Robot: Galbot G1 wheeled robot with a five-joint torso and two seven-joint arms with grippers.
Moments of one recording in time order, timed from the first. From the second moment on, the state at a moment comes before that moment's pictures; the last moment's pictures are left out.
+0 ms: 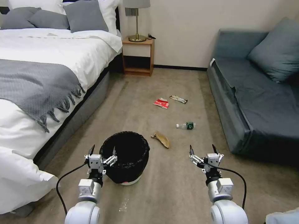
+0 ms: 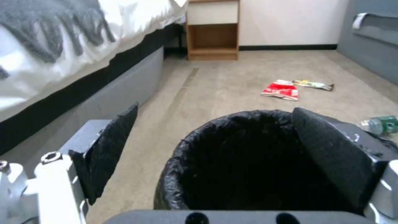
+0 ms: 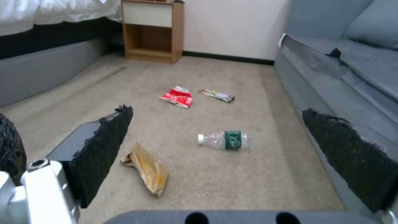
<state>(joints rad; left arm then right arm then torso) 1.54 -1.49 -0.55 -2.01 -0.01 0.03 -0.02 -1.55 1.49 0.55 2.01 0.02 -0.02 0.01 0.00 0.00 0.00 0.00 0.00</state>
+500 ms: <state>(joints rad) 1.39 -1.38 -0.57 -2.13 -0.22 0.43 -0.35 -1.52 1.37 0.66 2.21 0.41 -0.34 0.18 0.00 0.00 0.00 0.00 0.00</state>
